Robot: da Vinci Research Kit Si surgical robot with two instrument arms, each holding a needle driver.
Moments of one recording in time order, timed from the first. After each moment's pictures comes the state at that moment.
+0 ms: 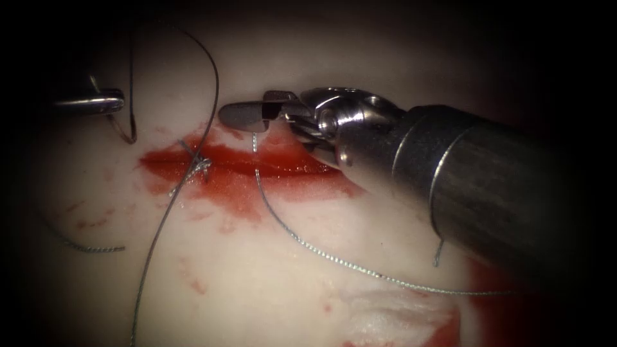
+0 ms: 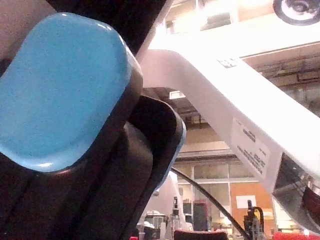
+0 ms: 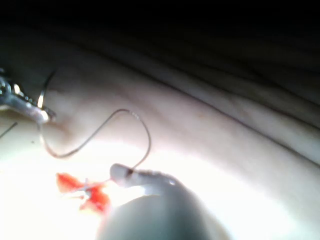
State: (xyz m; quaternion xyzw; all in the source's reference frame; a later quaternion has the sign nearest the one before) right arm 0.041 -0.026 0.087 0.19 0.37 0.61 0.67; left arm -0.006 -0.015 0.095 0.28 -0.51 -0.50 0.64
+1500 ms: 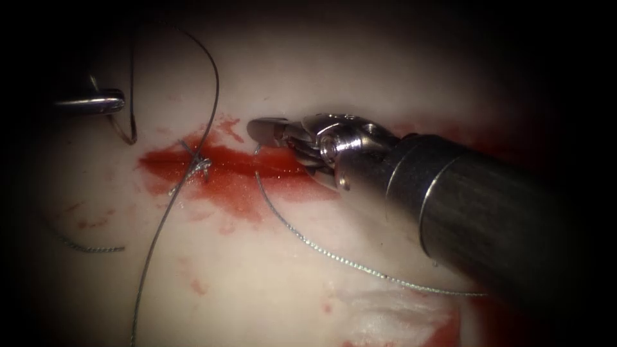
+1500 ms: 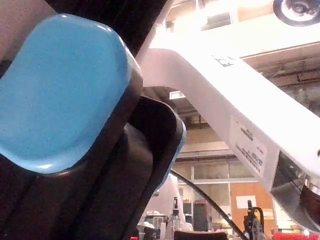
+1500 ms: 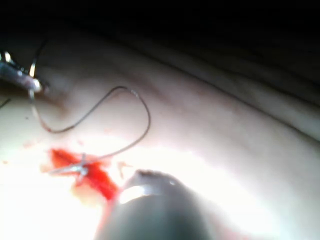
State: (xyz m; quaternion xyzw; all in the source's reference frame) right arm 0.040 -0.028 0.089 0.20 0.35 0.63 0.67; left arm -0.006 -0.015 0.095 0.28 -0.51 -0.50 0.64
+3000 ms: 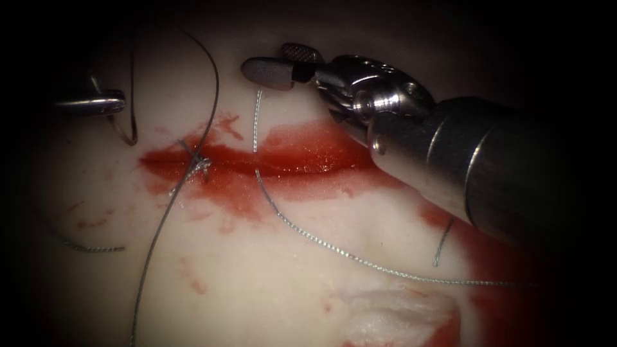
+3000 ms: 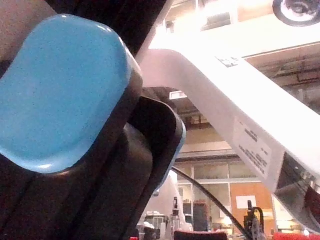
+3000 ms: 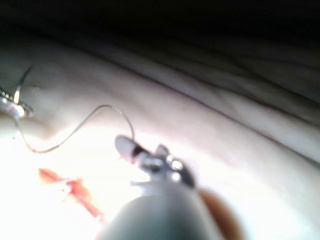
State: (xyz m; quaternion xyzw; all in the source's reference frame) right arm 0.038 -0.024 0.088 0.19 0.48 0.57 0.64; left arm -0.006 -0.015 0.095 0.29 -0.51 -0.50 0.64
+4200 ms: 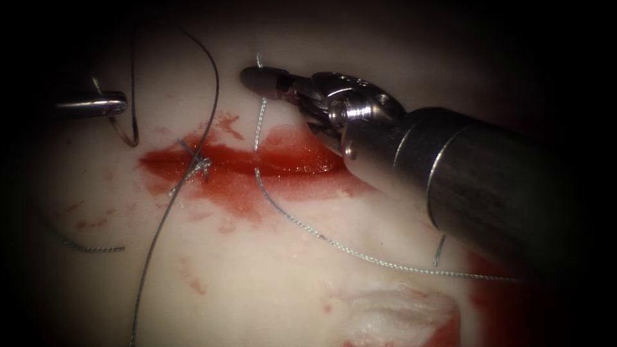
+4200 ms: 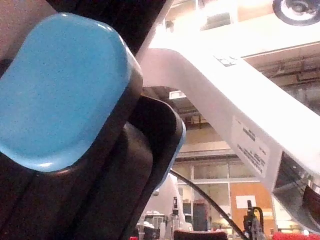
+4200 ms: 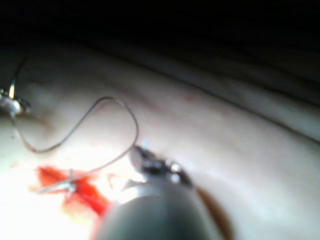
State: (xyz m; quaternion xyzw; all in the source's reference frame) right arm 0.039 -0.023 0.088 0.18 0.48 0.61 0.61; left arm -0.006 -0.015 0.095 0.29 -0.51 -0.50 0.64
